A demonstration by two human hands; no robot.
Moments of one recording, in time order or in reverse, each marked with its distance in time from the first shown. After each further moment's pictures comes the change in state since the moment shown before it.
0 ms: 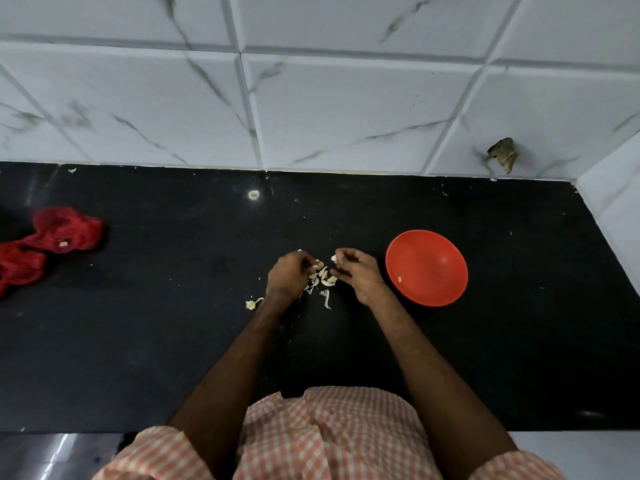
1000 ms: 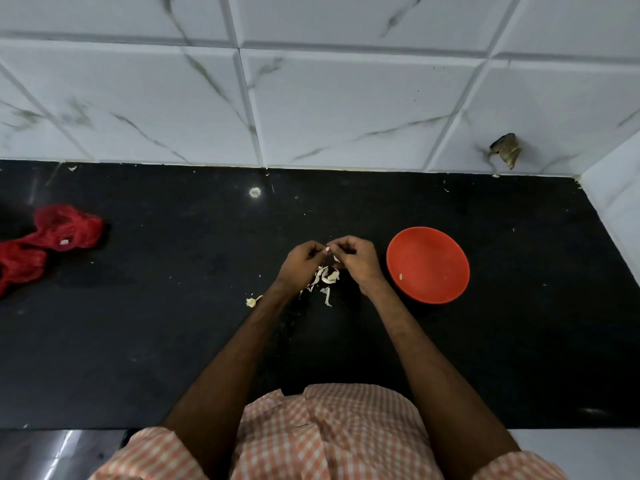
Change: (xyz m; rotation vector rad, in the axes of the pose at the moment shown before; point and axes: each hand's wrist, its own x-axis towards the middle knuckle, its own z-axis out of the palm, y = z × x) left_hand 0.004 0.022 -0.001 -0.407 -0.087 0.052; right_hand -0.007 -0.016 0.008 -0.430 -0.034 -0.305
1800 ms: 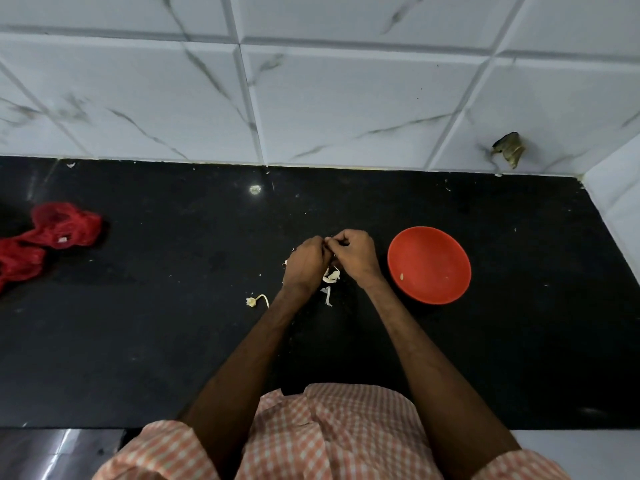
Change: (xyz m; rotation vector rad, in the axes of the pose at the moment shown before) left_hand -0.008 0.027 0.010 0.413 0.140 0.054; right_hand 0.010 -0.013 0.007 -0.316 0.085 -0.088
